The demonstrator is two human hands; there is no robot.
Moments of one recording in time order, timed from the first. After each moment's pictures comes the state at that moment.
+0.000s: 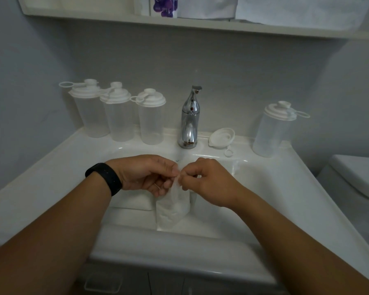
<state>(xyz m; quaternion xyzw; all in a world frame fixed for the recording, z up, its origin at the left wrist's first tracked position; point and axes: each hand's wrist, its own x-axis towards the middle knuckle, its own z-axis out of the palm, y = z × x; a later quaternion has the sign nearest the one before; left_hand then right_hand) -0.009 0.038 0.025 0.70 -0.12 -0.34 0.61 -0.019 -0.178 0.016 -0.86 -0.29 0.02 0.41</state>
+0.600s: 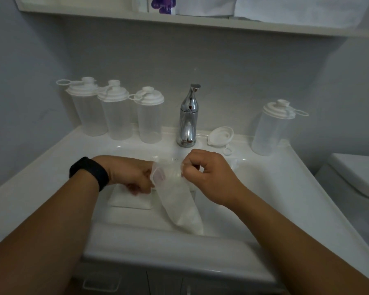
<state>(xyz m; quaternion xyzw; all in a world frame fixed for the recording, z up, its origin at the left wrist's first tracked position) -0.009 0.064 0.026 0.87 -0.09 -0.32 0.37 -0.023 -0.176 0.021 -0.82 -0.32 -0.09 0.45</state>
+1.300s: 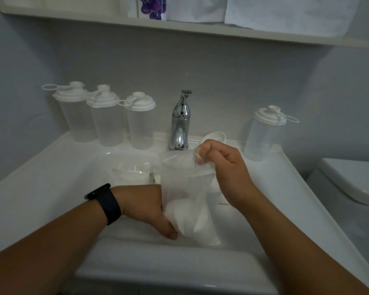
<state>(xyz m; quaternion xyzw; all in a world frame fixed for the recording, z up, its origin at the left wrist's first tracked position) -0.038 0.005 0.015 0.86 -0.24 -0.28 0.36 -0.023 -0.198 0.048 -0.71 -0.25 -0.07 0.65</state>
